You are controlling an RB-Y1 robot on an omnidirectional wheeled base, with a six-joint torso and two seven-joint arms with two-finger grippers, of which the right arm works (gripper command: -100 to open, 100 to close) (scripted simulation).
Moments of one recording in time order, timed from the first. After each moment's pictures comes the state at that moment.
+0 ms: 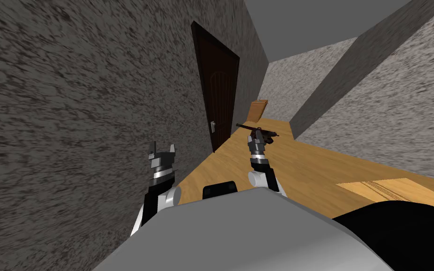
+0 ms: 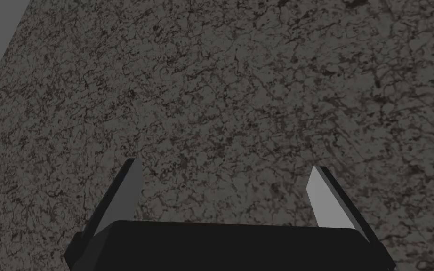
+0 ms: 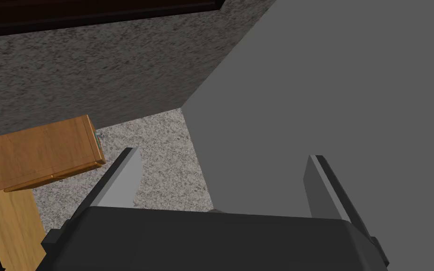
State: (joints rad) arm 0.52 0.04 0.02 -2.20 -0.12 -0.41 0.09
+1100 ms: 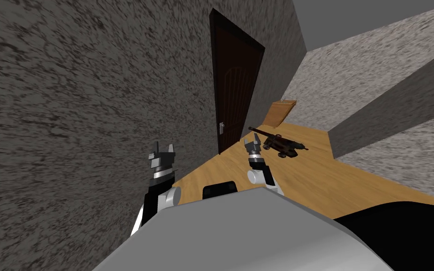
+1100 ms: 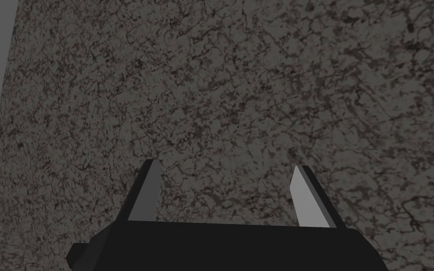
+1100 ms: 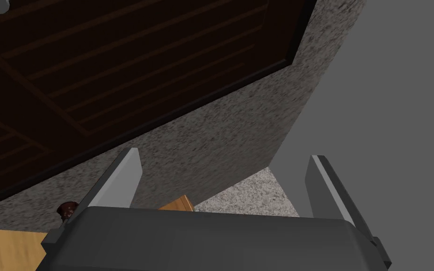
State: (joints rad) arm 0.45 -0.04 0.01 -2.05 -0.25 -0.40 -0.11
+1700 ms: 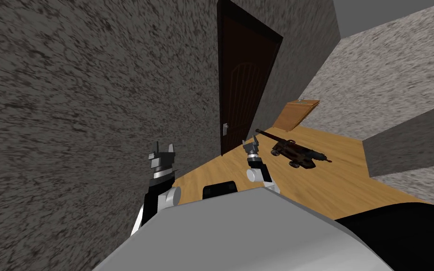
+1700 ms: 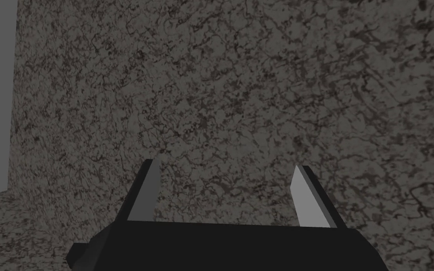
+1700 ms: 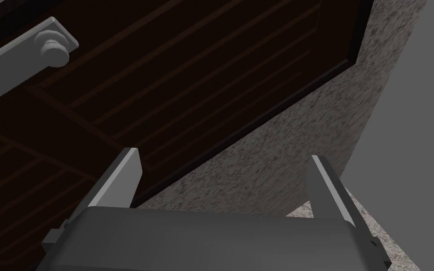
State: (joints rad) arm 0.40 -0.07 0.00 -1.95 -0.33 -0.40 -0.24
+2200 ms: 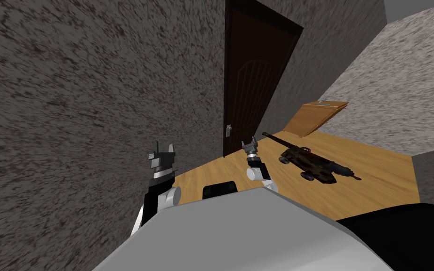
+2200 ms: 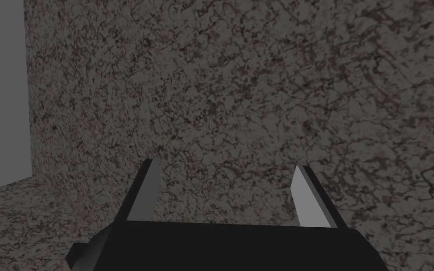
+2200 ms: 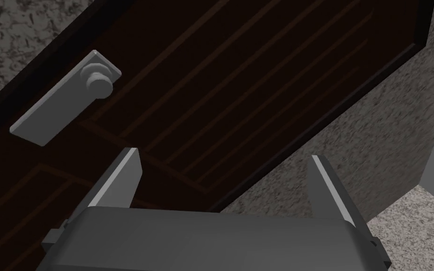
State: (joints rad) arm 0.36 -0.10 -0.01 -1.86 -0.41 -0.39 -0.36
